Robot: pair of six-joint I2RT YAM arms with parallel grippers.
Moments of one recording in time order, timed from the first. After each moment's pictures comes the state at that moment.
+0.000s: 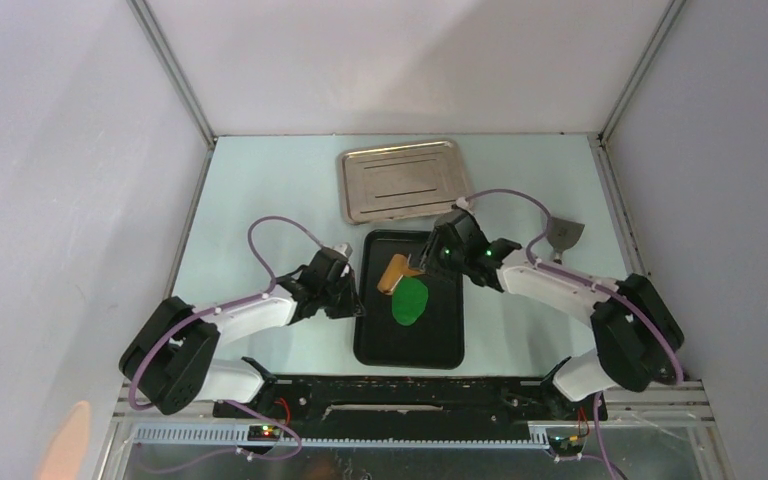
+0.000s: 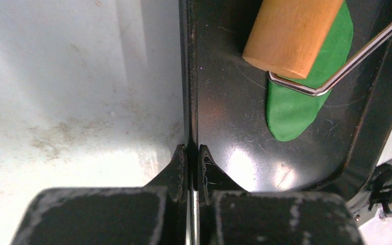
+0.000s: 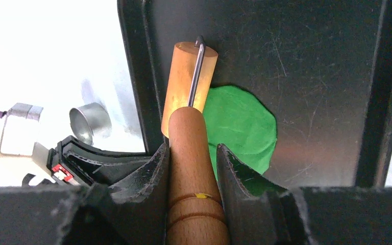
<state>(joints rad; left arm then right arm) -0.64 1.32 0.53 -0.17 0.11 -0.71 0.72 1.53 0.93 -0.29 0.02 1.03</state>
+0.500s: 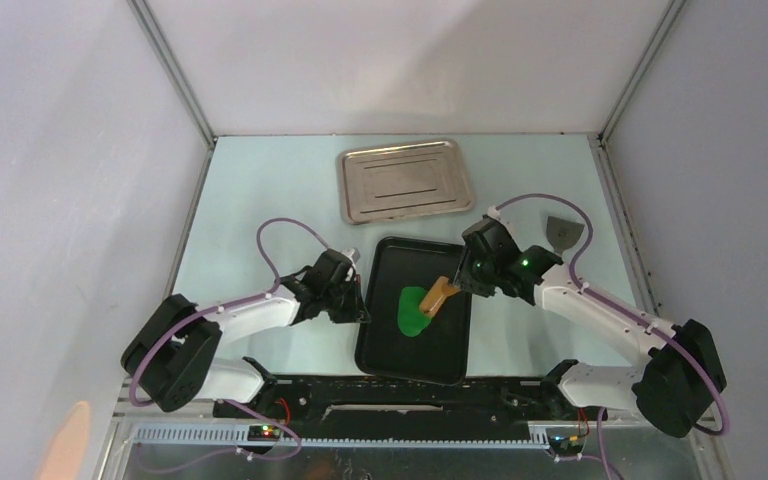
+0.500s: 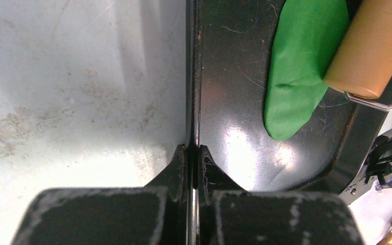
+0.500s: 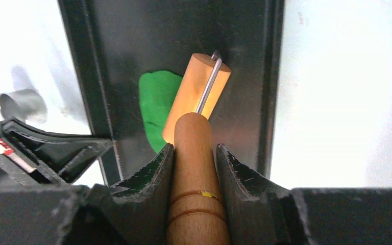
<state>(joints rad) -0.66 1.33 0.54 -0.19 0.19 -0.70 0.69 1.21 0.84 -0.59 0.12 0.97</state>
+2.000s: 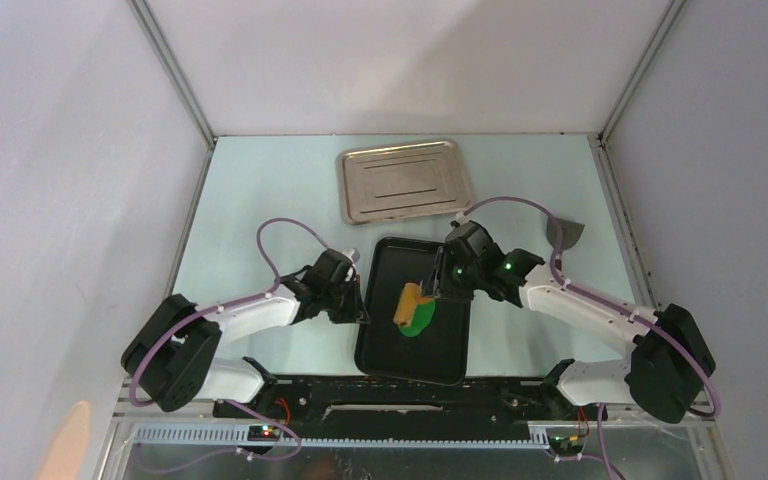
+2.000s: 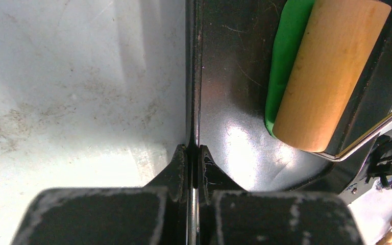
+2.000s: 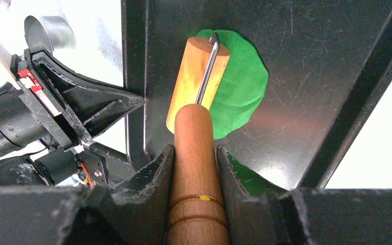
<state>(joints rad) -0.66 1.33 0.55 -0.21 0.19 -0.70 0.77 1.30 0.87 -0.49 -0.07 0.89</state>
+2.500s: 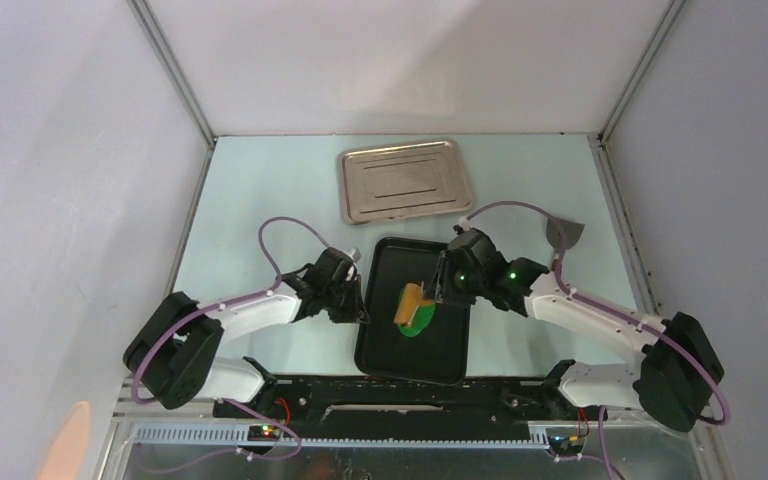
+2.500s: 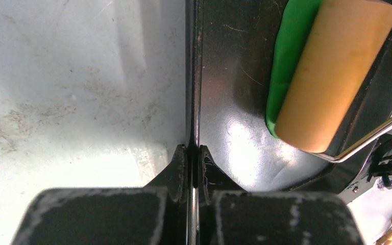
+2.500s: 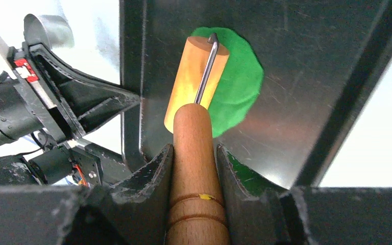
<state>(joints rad) -0.66 1.35 0.56 -0.23 0.19 -0.69 0.78 1.23 0.79 -0.49 -0.04 0.89</state>
